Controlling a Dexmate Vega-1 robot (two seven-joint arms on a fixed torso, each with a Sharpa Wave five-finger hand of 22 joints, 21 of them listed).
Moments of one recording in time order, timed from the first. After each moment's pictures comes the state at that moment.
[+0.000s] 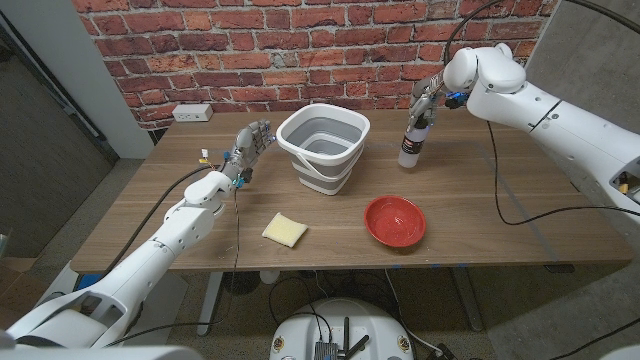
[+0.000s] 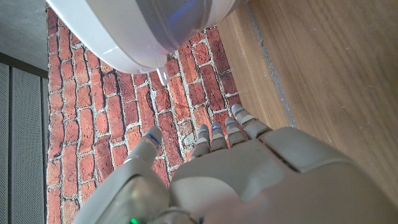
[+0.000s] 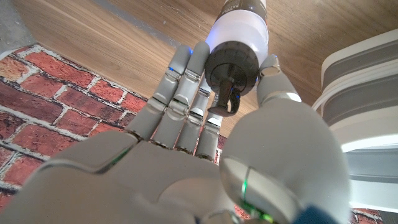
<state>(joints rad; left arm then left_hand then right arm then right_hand) 0.82 0.58 0.36 -1.38 -0.68 -0.18 -0.07 0.04 0.08 0.67 -0.01 0.18 0.07 0.04 0.18 0.17 0.04 0.02 0.19 0.17 0.04 0.02 0.18 0.17 0.14 -0.04 0.19 0.16 -0.12 -0.82 -0.89 -1.74 -0.62 -0.55 0.91 0.84 -0.06 0.41 -0.16 0.18 0.75 -0.08 0.52 0.20 0.85 -0.07 0.31 0.41 1.03 -0.16 0.48 0.55 0.77 -0.08 0.79 0.20</state>
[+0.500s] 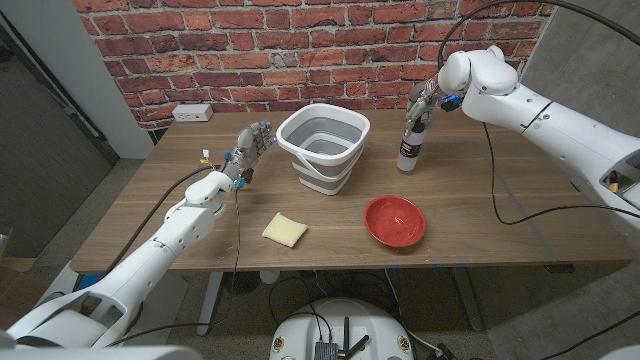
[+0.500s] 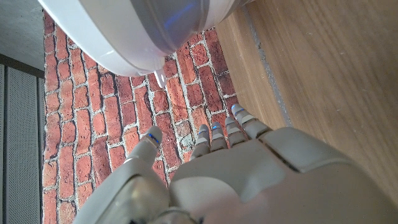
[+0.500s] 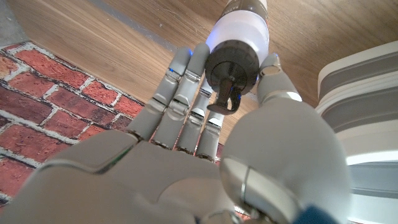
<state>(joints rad) 0.83 0.58 0.36 -1.38 -0.68 -0.17 -0.06 0.04 0.08 0.67 -0.01 0.18 0.07 0.04 0.18 0.17 0.04 0.02 0.19 0.17 0.04 0.02 0.18 0.17 0.14 -0.04 0.19 0.16 -0.11 -0.79 -0.91 -1.69 -0.65 -0.50 0.93 0.85 -0.07 0.41 -0.16 0.18 0.76 -0.10 0.52 0.20 0.85 -0.09 0.30 0.42 1.01 -0.16 0.46 0.55 0.74 -0.08 0.79 0.20</state>
